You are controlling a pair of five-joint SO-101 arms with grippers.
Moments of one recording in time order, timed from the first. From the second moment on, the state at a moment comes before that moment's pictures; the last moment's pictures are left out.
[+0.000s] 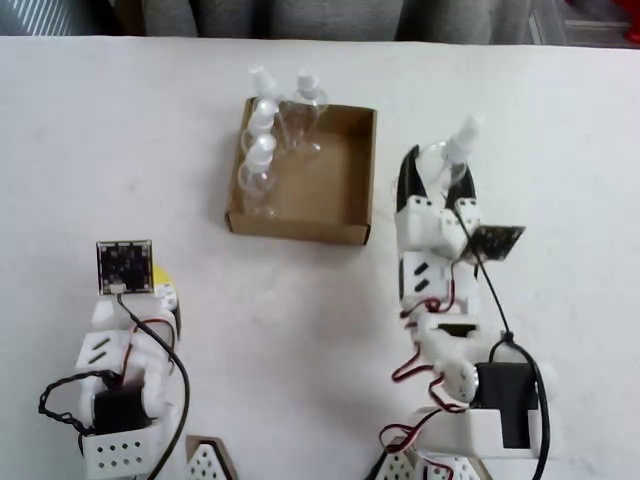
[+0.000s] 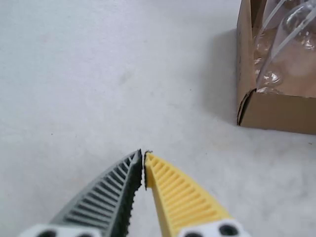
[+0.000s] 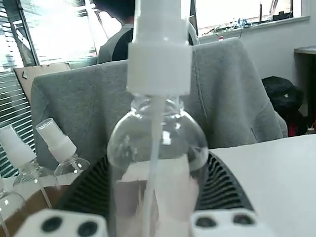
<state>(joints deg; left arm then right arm) -14.4 -104.2 97.1 49.1 -4.3 -2.8 -4.5 74.7 -71.3 -10.6</state>
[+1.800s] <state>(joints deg) -14.4 -104.2 97.1 49.1 -4.4 -19.6 36.7 39.8 -75.3 4.7</state>
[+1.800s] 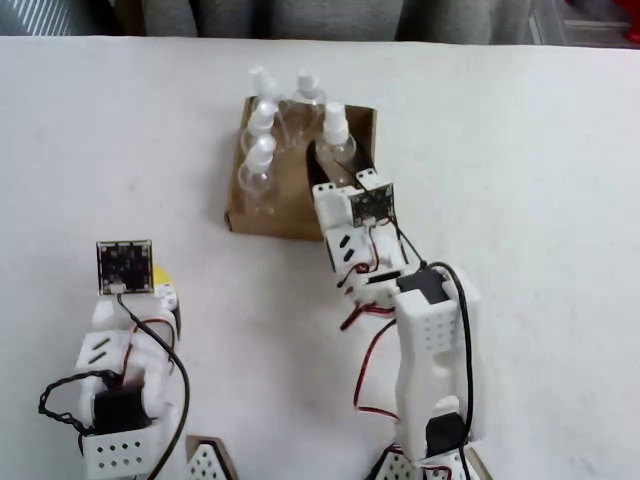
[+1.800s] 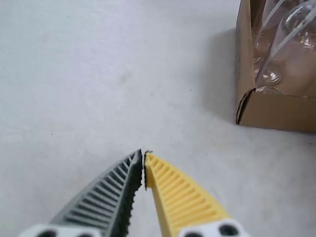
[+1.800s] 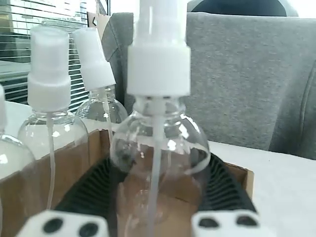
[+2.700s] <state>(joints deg) -14.4 -104.2 97.1 49.1 -4.4 -21.8 34.9 44.0 -75.3 4.5</state>
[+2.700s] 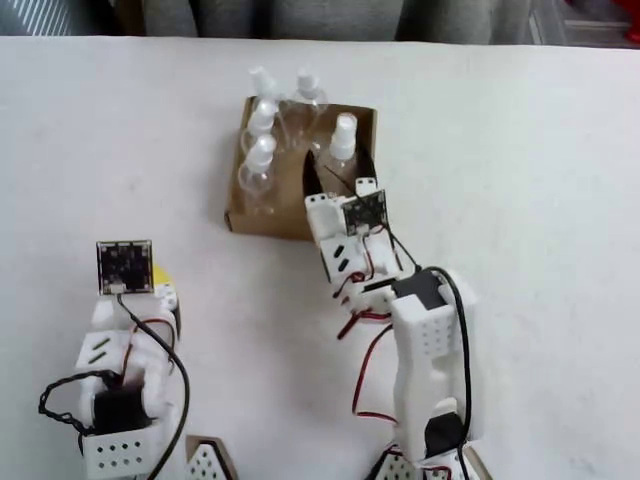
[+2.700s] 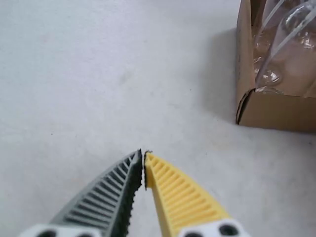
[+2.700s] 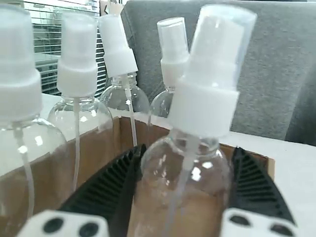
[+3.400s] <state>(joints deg) -14.4 -104.2 97.1 49.1 -4.4 -22.0 34.9 44.6 -75.3 4.5</state>
